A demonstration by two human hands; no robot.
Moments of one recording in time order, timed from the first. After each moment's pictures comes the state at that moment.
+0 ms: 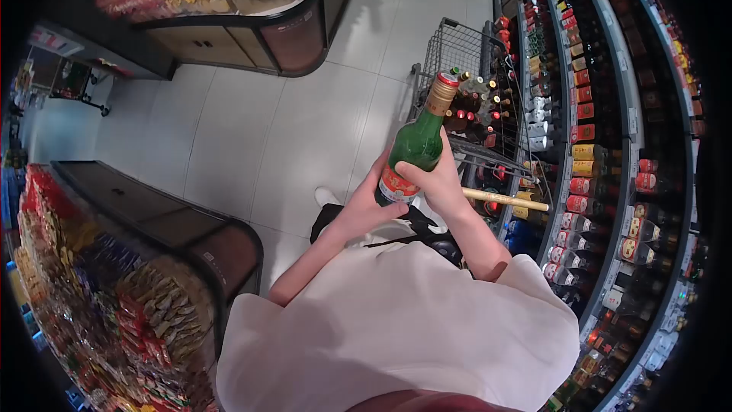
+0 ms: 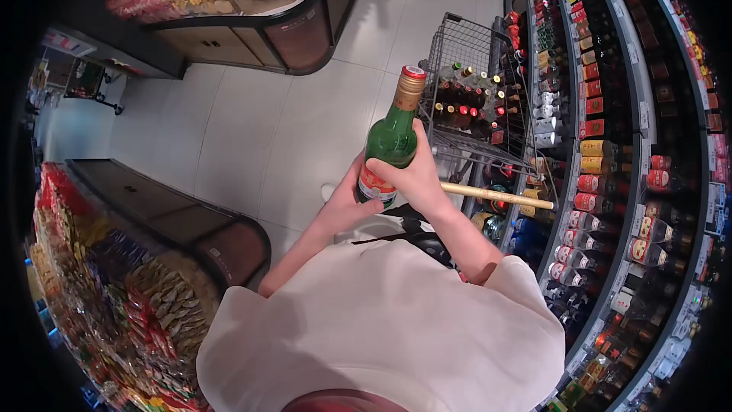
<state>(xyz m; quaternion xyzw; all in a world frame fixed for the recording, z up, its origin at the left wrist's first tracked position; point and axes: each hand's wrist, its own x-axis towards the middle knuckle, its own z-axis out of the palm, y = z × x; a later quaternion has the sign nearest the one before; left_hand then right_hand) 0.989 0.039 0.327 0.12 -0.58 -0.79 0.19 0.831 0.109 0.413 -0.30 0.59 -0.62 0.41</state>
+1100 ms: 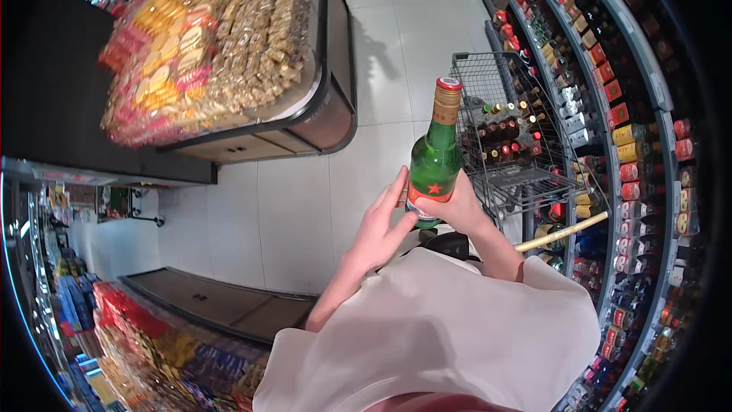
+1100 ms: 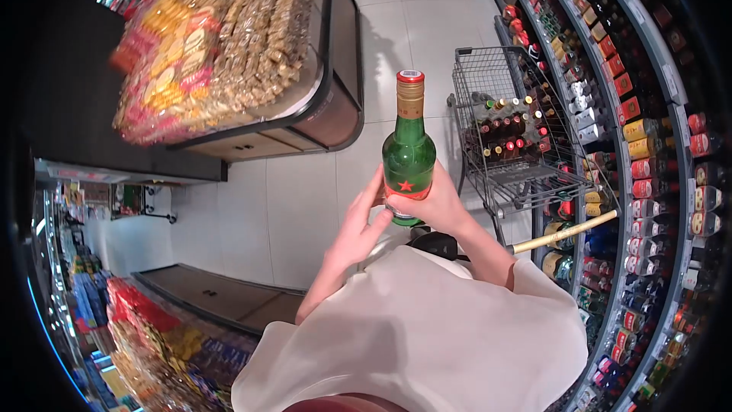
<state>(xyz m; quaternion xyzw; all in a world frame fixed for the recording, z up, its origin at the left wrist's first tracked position) 0.937 -0.182 0.408 0.11 -0.80 -0.57 0.13 0.785 -0.046 0.418 -0.29 0.53 -0.69 0.40</state>
